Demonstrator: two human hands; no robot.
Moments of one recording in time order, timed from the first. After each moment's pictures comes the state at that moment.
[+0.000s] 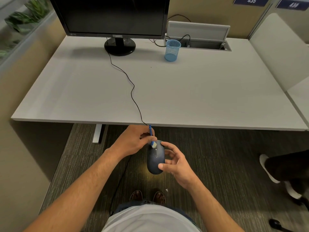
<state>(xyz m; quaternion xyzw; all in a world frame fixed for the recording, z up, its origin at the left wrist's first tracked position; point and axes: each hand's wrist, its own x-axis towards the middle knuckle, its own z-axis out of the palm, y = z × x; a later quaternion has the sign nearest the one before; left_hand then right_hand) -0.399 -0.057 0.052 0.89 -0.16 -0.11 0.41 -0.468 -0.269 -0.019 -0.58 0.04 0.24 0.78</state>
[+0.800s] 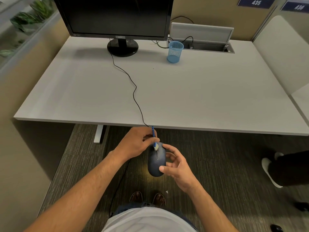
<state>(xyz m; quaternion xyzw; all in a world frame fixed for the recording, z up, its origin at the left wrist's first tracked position) -0.400 -0.065 0.049 0.89 -0.15 -0.09 0.43 -0.467 -0.269 -0.023 -0.57 0.05 0.23 0.79</state>
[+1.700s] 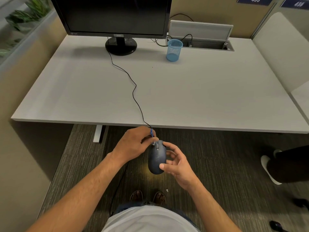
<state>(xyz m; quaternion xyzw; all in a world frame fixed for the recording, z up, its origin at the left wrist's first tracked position) -0.405 -0.058 0.046 0.90 -0.21 0.01 0.39 -0.462 -0.267 -0.020 -0.57 0.06 0.23 0.79</state>
